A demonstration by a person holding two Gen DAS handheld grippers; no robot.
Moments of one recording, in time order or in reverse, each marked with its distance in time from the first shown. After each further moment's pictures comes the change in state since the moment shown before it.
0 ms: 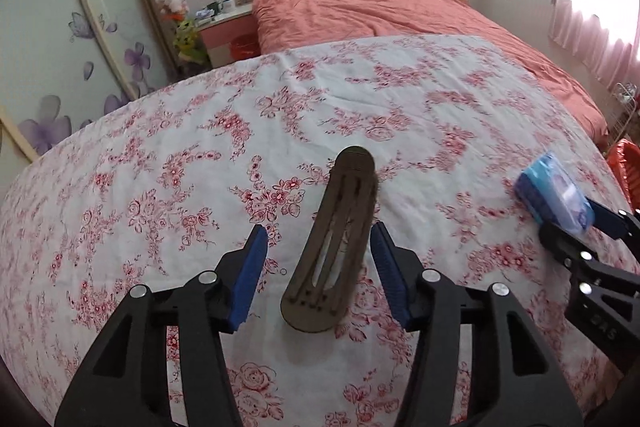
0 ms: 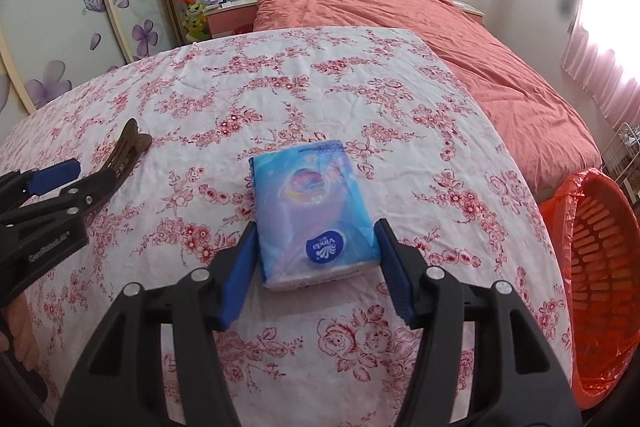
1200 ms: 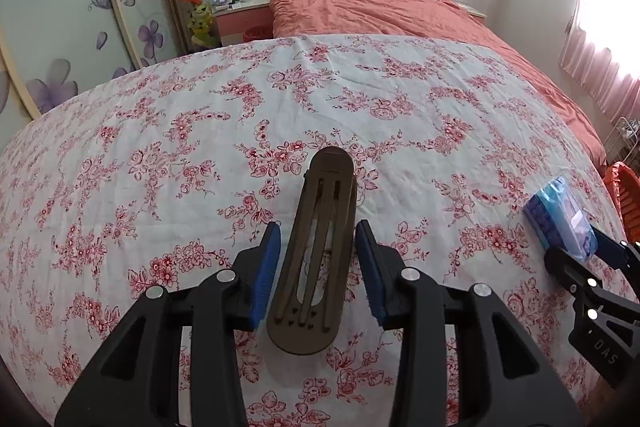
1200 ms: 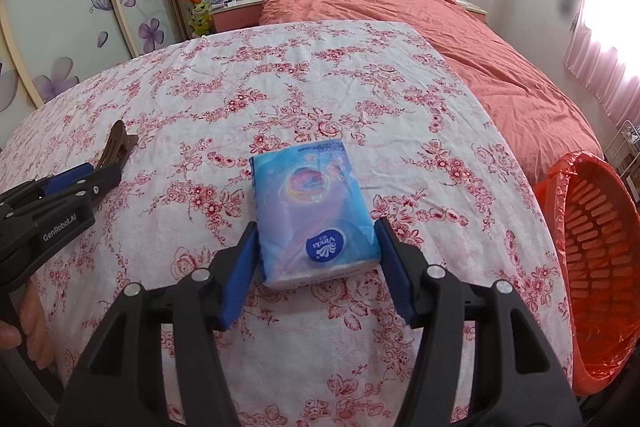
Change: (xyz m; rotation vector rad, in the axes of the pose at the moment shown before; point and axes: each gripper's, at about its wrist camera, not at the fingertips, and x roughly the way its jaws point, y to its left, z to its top) left arm -0.013 0.004 -0.027 -0.118 -0.011 -0.019; right arm -0.016 -0.003 -0.021 -0.002 0.001 0.021
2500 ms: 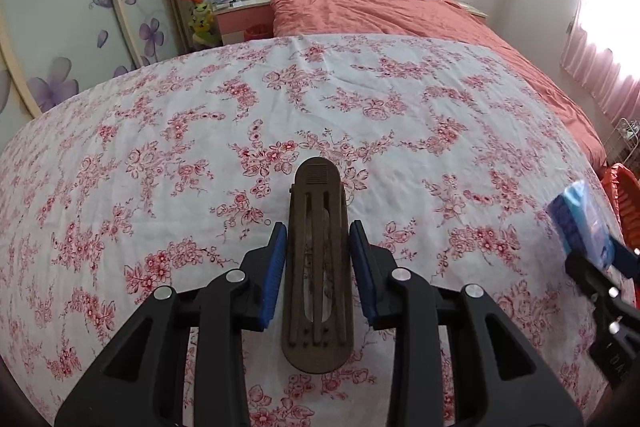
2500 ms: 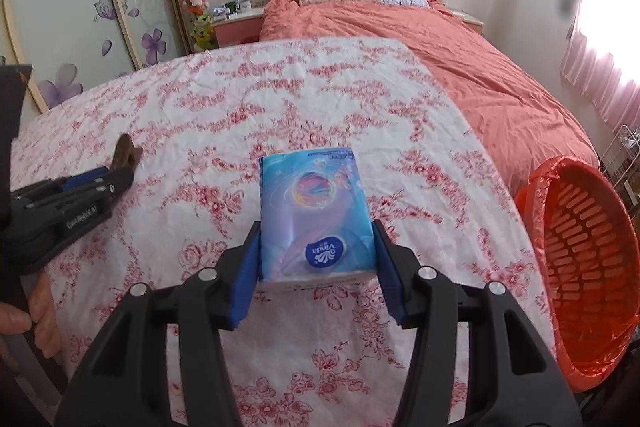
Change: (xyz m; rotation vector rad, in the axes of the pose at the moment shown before) left arm -0.005 -0.008 0.001 -0.004 -0.002 0.007; right arm -0.029 -0.009 -0.005 -0.004 -0.061 0.001
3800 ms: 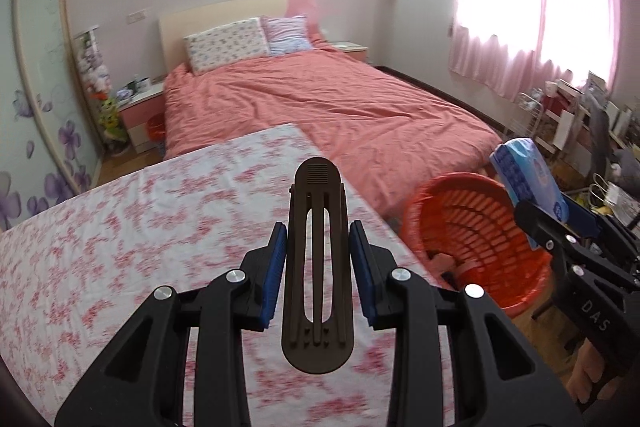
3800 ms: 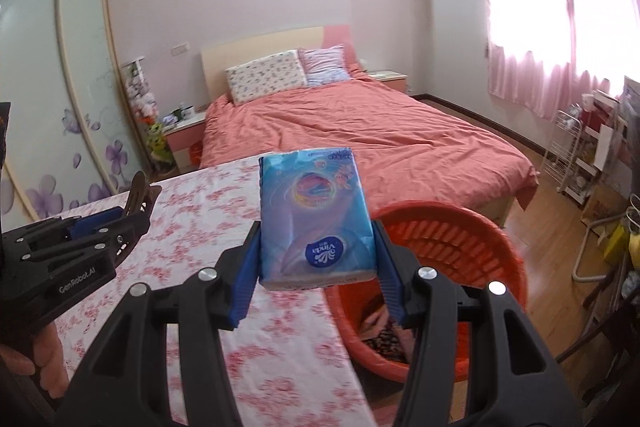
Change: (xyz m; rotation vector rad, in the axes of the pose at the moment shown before) left arm -0.147 -0.170 0.014 0.261 -0.208 -0.292; right arm -0.180 -0.157 -0.018 0.230 -0.315 -0.128
